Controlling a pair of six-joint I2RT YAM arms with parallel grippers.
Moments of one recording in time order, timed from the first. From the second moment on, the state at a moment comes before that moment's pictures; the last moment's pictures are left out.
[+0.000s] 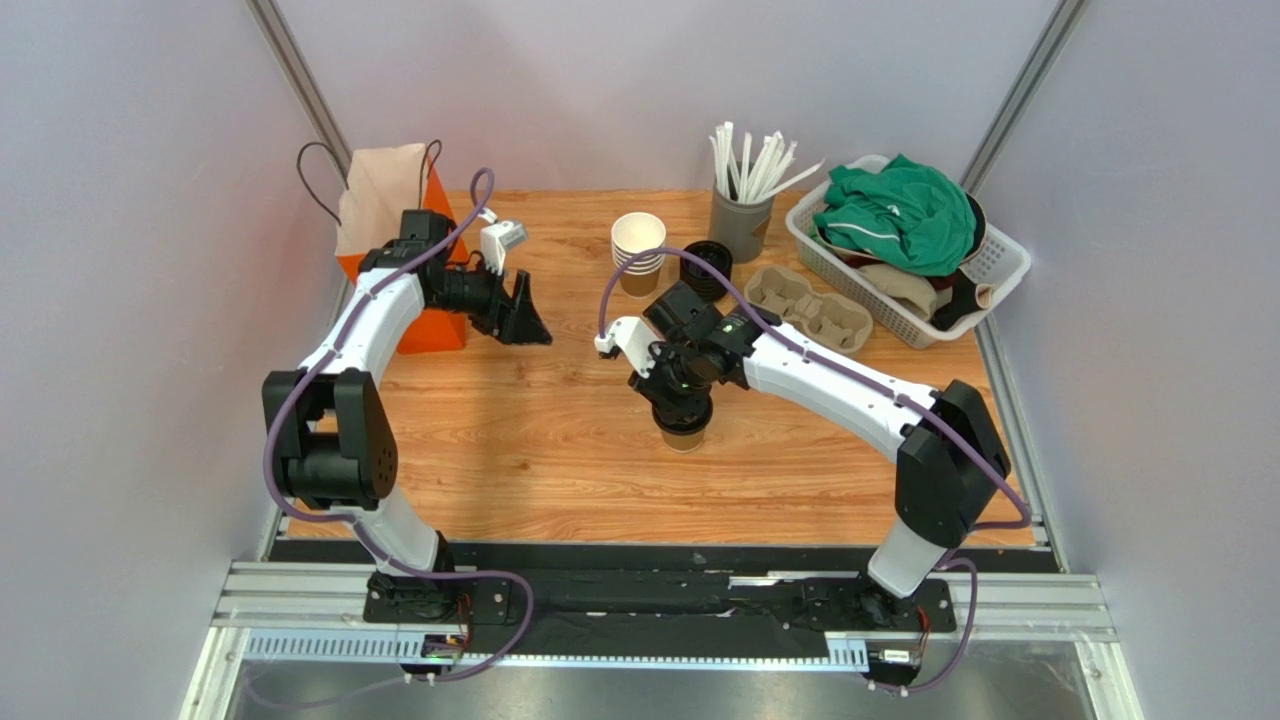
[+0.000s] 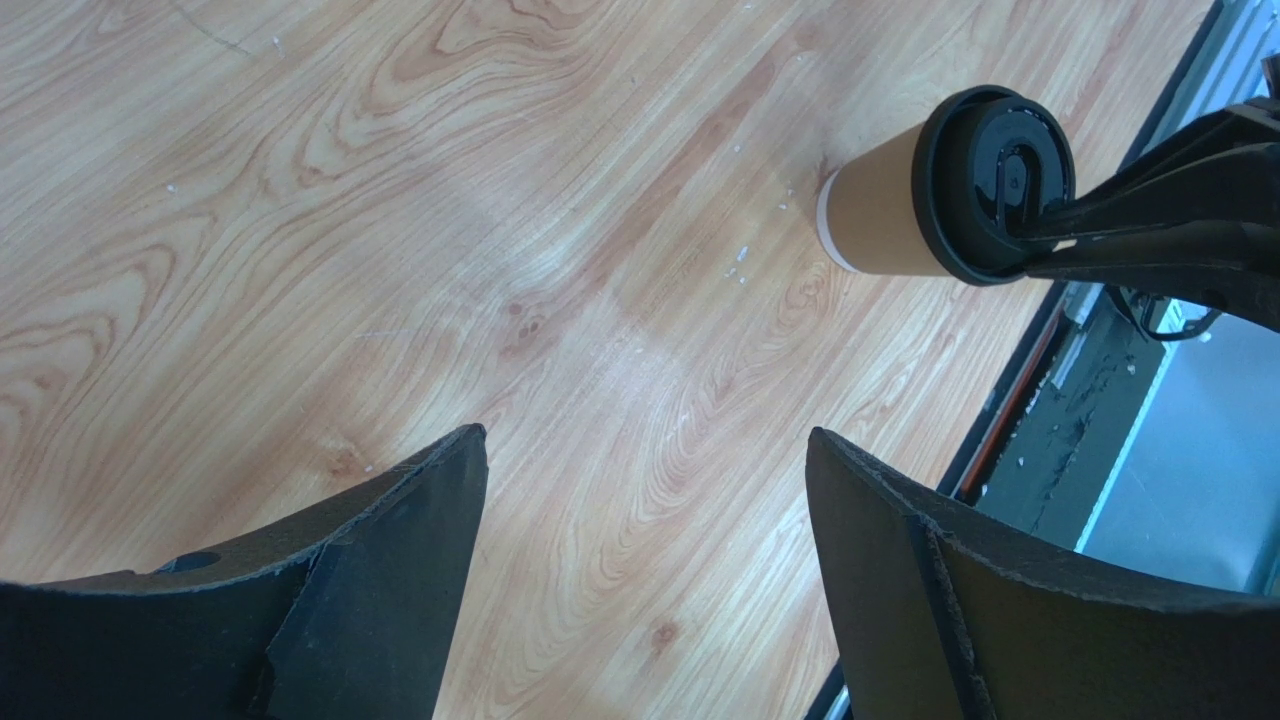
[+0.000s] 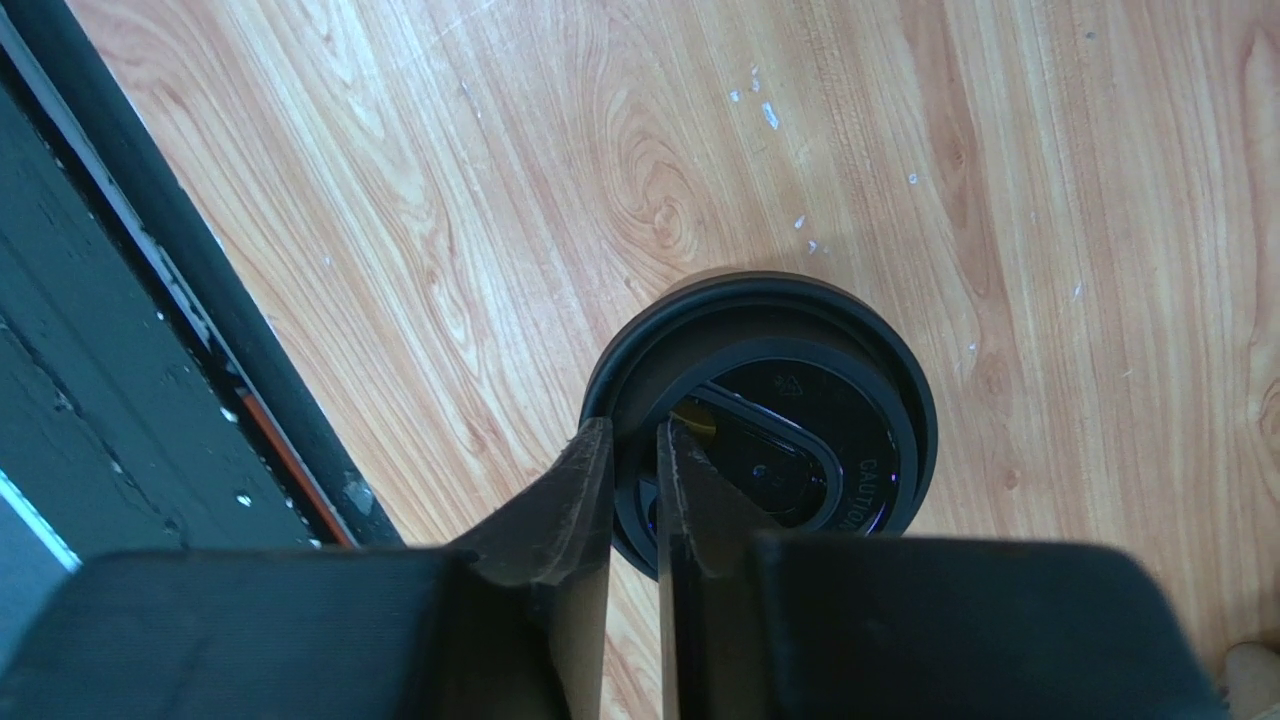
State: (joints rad) left arm -0.01 1.67 1.35 -0.79 0.89 0.39; right arm 0.82 1.68 1.38 -0.81 -0.21 -0.30
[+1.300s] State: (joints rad) left arm -0.01 1.68 1.35 -0.79 0.89 0.39; right arm 0.79 1.63 1.36 -0.78 -0.18 -0.16
